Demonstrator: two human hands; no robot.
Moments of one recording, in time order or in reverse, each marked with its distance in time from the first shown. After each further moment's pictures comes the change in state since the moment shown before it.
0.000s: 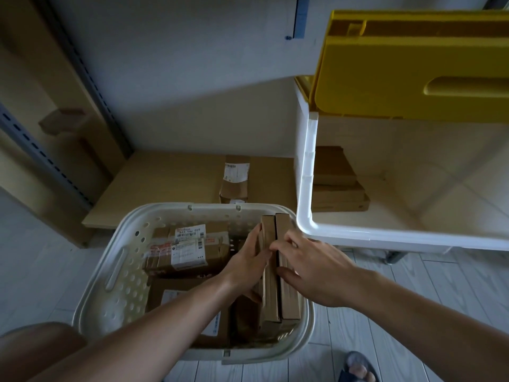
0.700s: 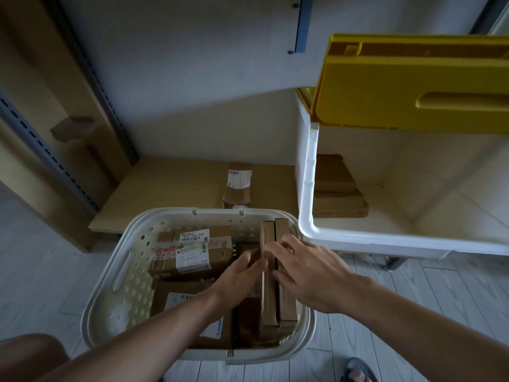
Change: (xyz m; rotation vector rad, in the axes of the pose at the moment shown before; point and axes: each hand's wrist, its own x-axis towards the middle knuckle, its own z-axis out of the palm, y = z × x) left_hand -0.023 -0.013 -0.013 0.036 -0.017 -0.079; right_hand -0.001 -0.014 0.002 -0.010 0.094 -0.068
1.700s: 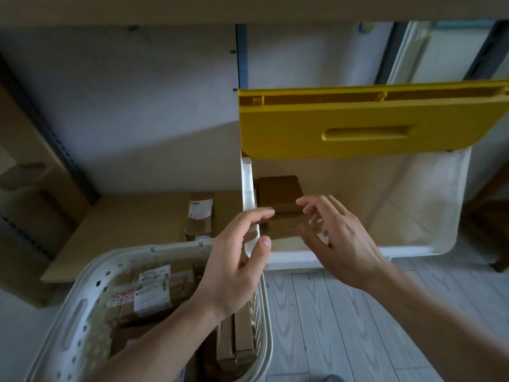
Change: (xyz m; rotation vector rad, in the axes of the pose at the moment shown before) left_hand -0.019 0.112 0.044 0.167 0.184 0.823; right_hand -0.062 0.078 -0.077 0.264 0.601 0.242
